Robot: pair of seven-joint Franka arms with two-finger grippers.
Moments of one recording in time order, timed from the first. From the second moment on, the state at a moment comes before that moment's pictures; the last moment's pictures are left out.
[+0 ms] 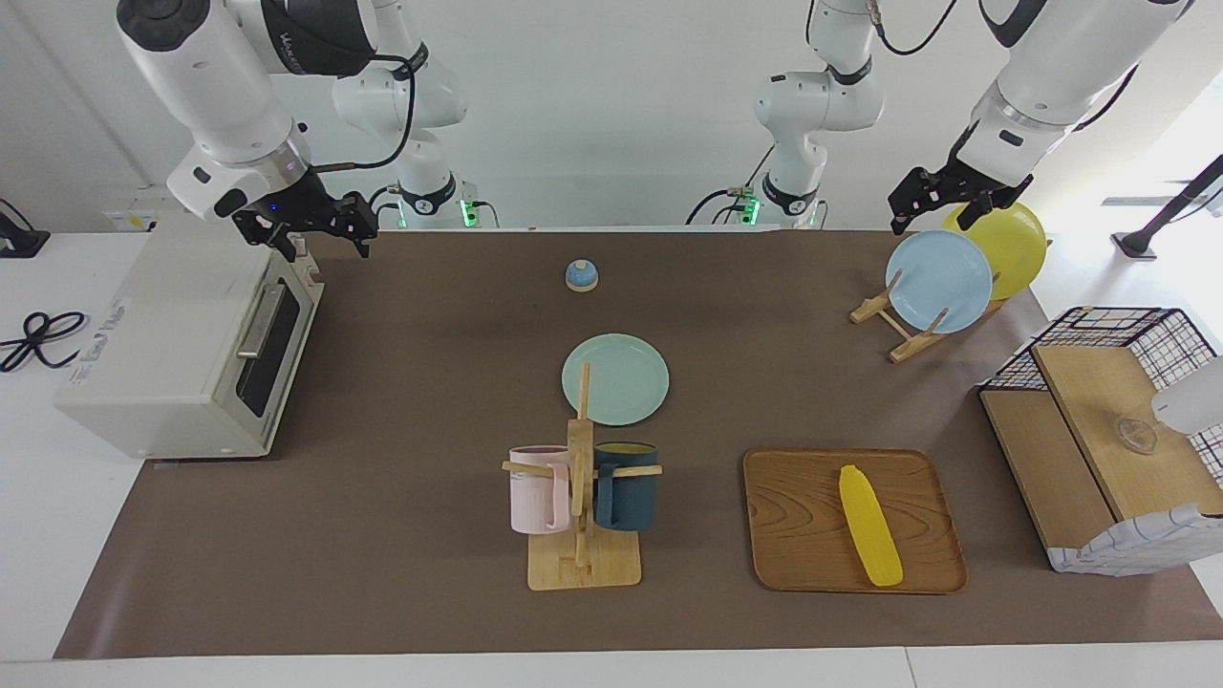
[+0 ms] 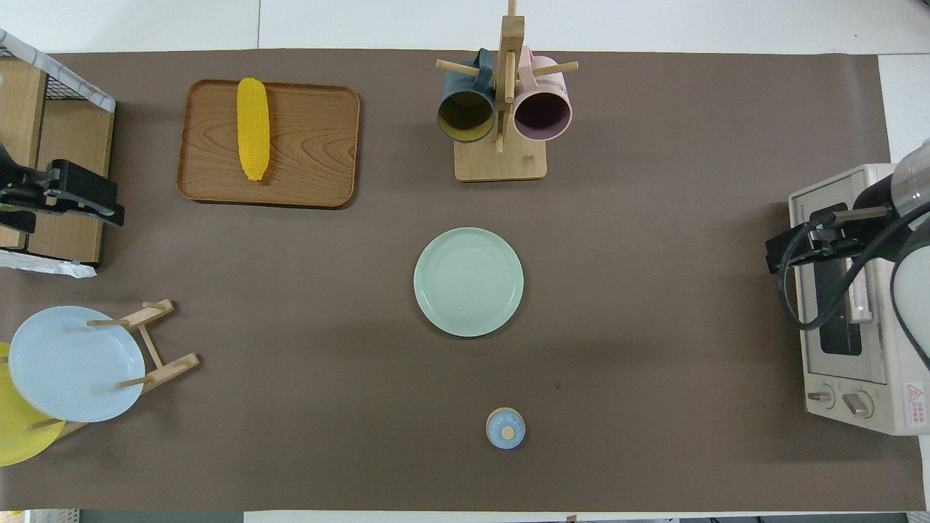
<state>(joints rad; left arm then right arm) -0.10 -0.05 0.00 -1.57 -0.02 1.38 -0.13 0.02 -0.02 0.02 -1.63 -0.02 1.45 -0.02</state>
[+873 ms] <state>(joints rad) -0.08 -0.05 -0.01 -1.64 -0.02 1.54 -0.13 0.01 -0.02 0.01 -1.63 -0.02 1.45 -0.02</state>
